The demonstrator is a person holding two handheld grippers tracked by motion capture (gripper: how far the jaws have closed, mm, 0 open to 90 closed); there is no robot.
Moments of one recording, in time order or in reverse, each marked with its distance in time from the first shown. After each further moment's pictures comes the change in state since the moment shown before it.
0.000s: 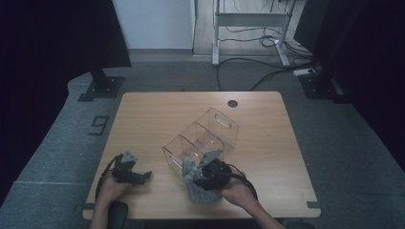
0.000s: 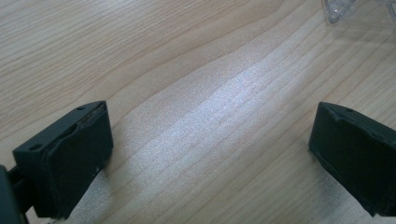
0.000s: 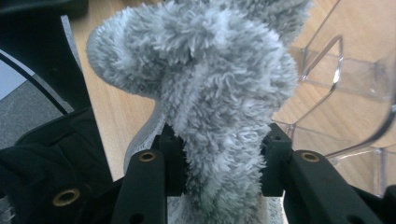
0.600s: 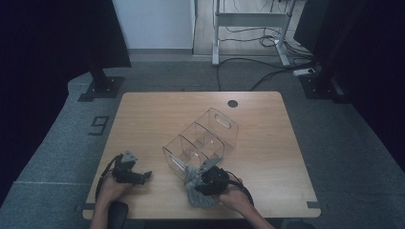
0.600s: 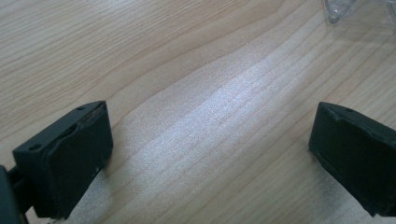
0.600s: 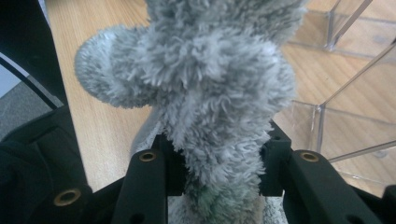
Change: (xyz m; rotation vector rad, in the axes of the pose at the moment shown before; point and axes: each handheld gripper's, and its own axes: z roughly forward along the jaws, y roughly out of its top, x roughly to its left) left arm 0.000 0.000 0.000 0.001 0.000 -0.001; right arm -0.004 -0.028 0.038 0.010 0.013 0.030
